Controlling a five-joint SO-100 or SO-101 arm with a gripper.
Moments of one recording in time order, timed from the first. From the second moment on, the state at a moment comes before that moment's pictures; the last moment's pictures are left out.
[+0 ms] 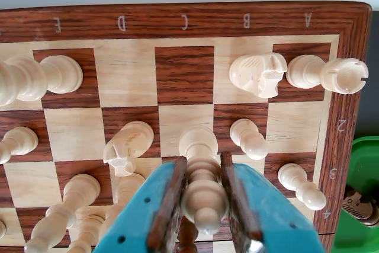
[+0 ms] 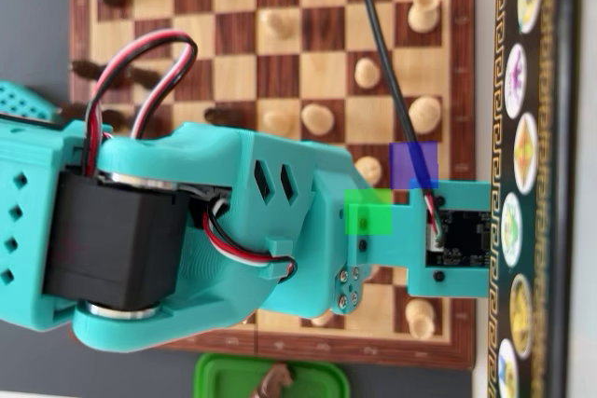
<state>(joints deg) 8.3 72.6 71.2 67.2 83.1</state>
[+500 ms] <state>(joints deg) 6.9 72.6 71.7 67.2 83.1</state>
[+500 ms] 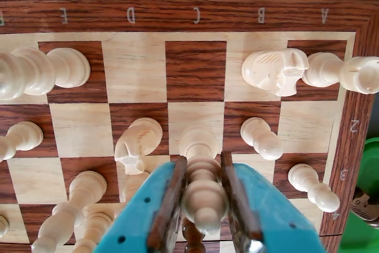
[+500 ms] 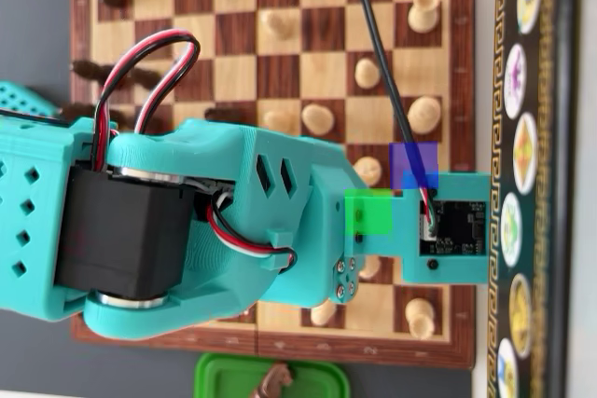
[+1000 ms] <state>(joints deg) 6.6 70.3 71.7 67.2 83.1</state>
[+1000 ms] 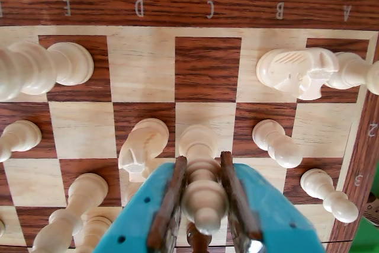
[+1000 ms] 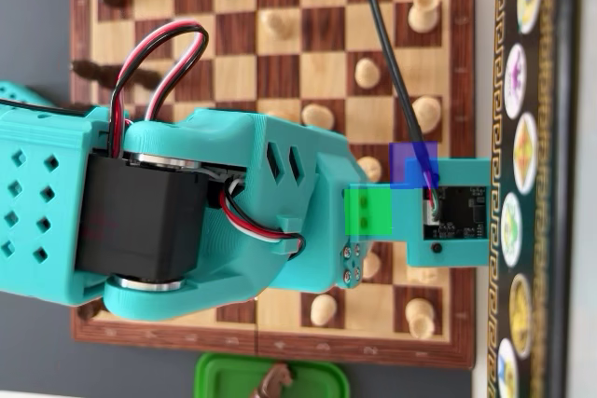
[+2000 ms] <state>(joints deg) 6.6 67.1 70.0 67.1 83.1</state>
